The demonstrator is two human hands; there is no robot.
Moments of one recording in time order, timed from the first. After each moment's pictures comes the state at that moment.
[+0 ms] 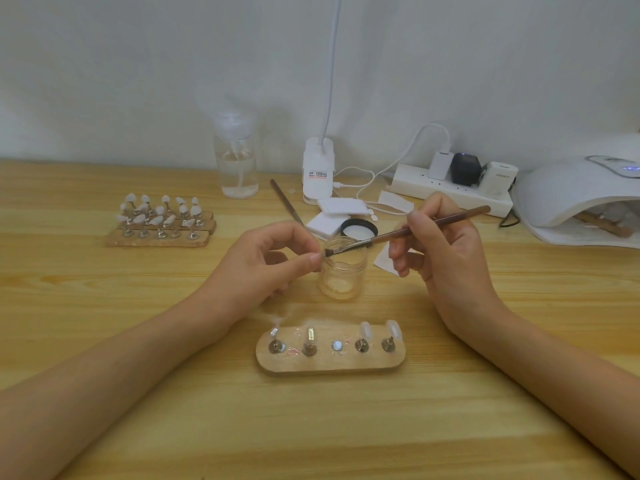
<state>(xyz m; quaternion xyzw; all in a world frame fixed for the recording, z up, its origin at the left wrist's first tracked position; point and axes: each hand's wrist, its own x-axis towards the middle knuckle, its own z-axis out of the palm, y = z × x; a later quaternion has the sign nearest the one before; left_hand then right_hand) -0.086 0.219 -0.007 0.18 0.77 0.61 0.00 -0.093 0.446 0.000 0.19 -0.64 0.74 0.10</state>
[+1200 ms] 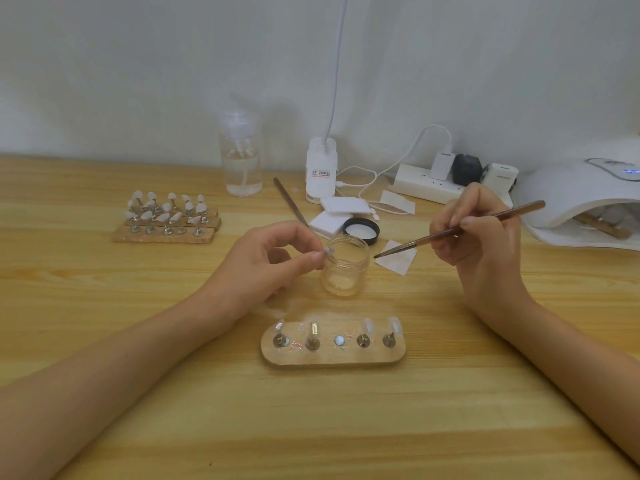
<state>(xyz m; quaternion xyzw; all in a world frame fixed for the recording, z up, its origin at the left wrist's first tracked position) -0.087 0.218 -0.012 0.18 0.78 0.60 -0.02 -0.106 0.476 0.007 0.22 -0.63 0.73 0.17</state>
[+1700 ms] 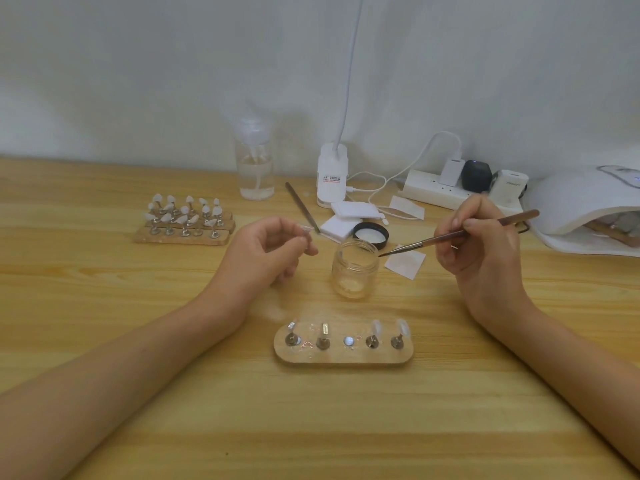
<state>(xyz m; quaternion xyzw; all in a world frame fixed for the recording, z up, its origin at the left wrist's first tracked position) -0.083 0.214 -0.006 0.08 0.73 0.68 -0.06 -0.103 0.471 0.003 0.17 -0.61 0.76 0.14</state>
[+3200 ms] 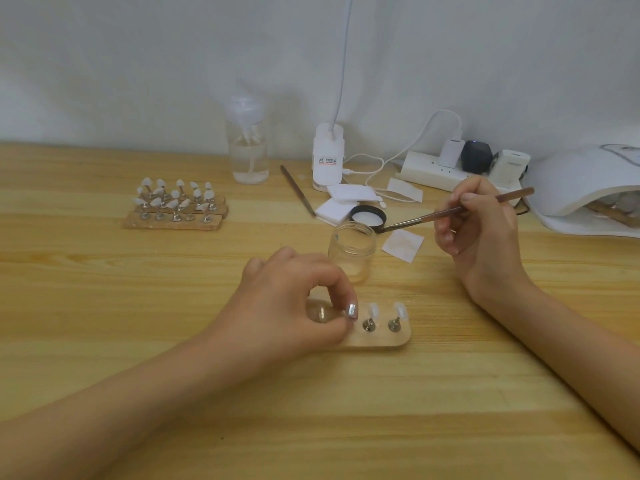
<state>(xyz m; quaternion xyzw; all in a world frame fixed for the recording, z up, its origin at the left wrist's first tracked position) -0.030 0.236 -0.001 0.23 0.91 0.35 -0.05 -0.108 0.472 0.003 0.13 -0.60 0.78 0.12</state>
